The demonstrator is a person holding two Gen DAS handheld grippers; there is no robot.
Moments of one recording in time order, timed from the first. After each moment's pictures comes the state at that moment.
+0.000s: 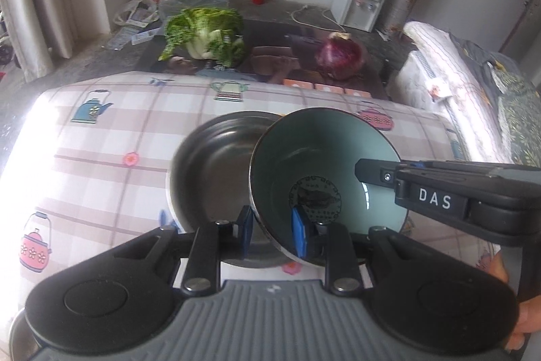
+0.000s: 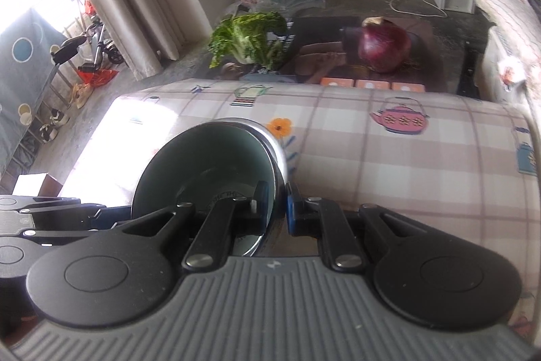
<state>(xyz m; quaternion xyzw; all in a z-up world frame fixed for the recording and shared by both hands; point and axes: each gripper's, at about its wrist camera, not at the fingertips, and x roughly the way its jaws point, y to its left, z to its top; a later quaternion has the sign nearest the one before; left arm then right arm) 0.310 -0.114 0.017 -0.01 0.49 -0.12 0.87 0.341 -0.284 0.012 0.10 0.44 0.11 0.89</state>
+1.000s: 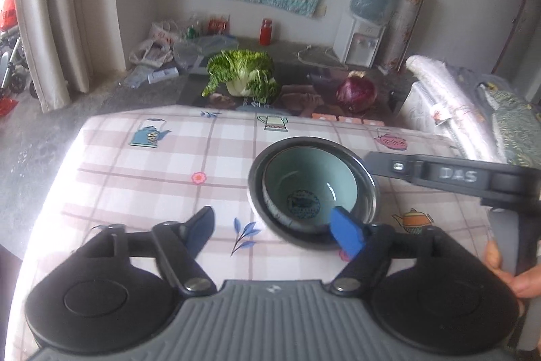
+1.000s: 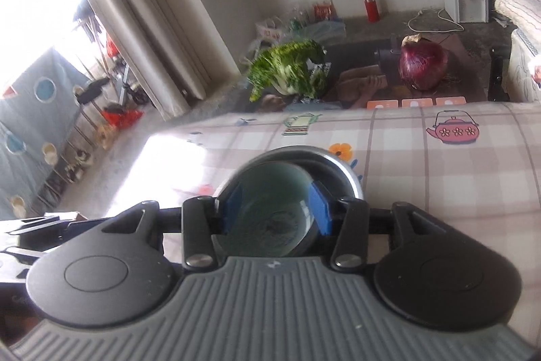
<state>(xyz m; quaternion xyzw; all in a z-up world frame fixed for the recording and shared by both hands) 0.245 -0.026 0.052 0.00 0.40 -0.13 0.91 0.313 -0.245 0.022 0.17 0.36 0.13 0.91</state>
